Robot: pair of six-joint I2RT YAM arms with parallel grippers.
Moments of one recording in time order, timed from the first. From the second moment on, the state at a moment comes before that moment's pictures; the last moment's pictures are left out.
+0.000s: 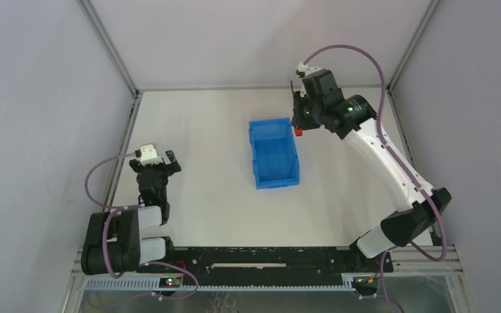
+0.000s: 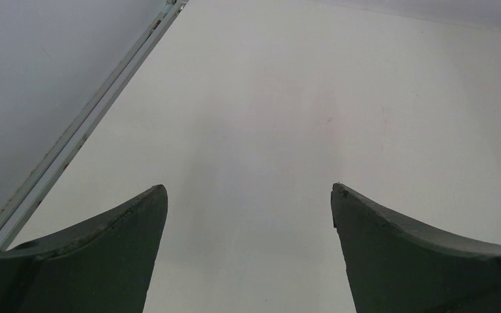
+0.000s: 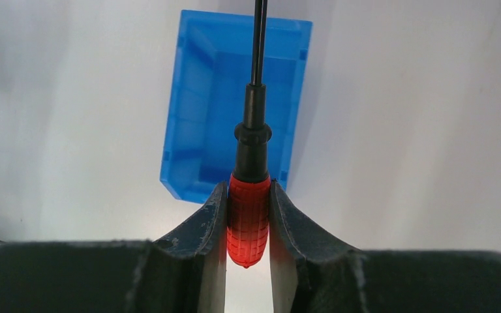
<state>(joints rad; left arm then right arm) 0.08 1.27 0.15 1.03 -0.15 -0.05 0.55 1.50 1.74 -0.97 0.13 0.31</state>
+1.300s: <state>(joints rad) 0.08 1.27 0.15 1.03 -0.15 -0.05 0.70 1.90 1.57 -0.82 0.19 0.27</state>
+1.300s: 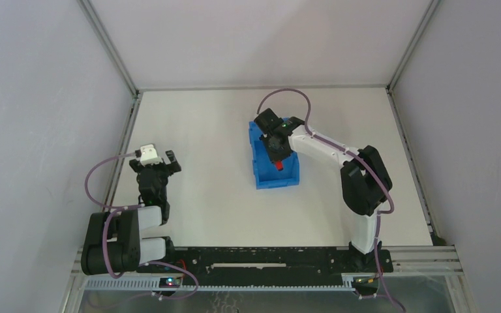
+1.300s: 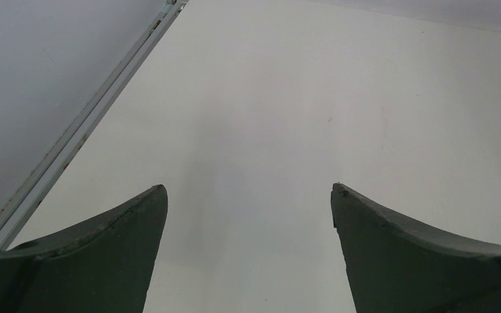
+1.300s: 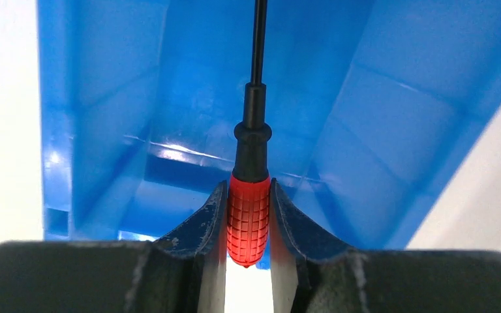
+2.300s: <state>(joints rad) 0.08 1.27 0.15 1.03 -0.15 -0.05 0.70 1.95 1.47 -0.67 0.16 0.09</state>
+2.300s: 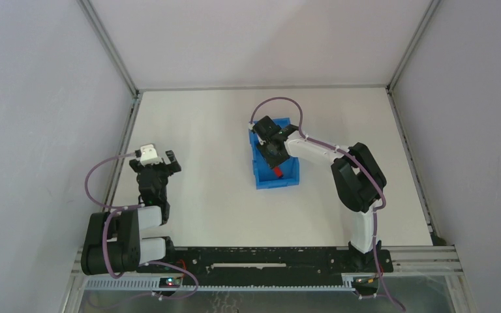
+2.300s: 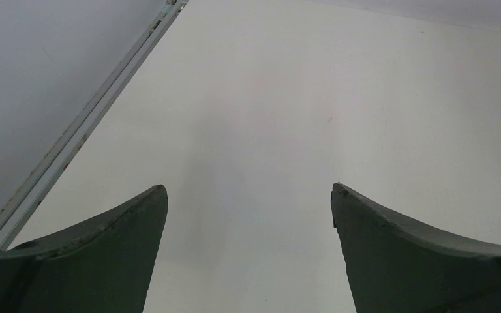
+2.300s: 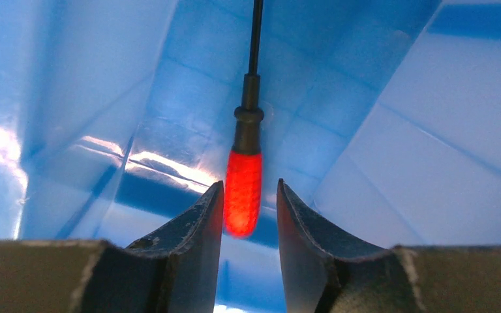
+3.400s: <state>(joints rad) 0.08 1.27 0.15 1.03 -0.15 -0.05 0.73 1.77 1.66 -0.82 0.30 0.32</state>
